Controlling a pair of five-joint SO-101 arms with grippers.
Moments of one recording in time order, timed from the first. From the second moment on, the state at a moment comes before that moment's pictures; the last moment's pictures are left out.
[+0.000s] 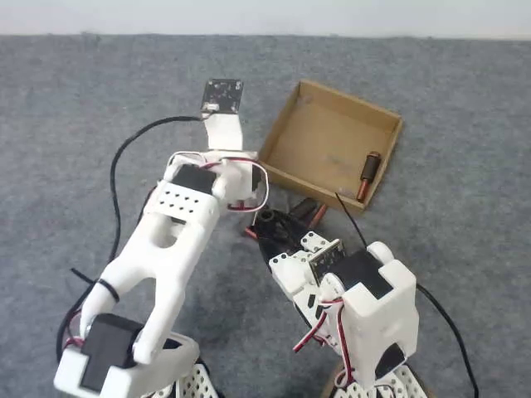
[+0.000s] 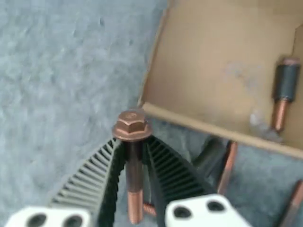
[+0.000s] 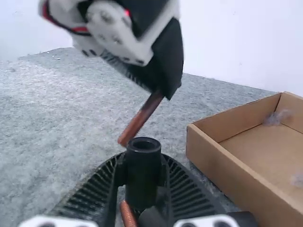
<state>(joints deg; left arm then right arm) 11.9 -11.9 33.9 46.9 18.0 -39.0 22.3 90.7 -98.3 -0.8</state>
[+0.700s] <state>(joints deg) 11.7 -20.1 45.2 31.4 18.0 -39.0 22.3 90.7 -96.2 -0.8</state>
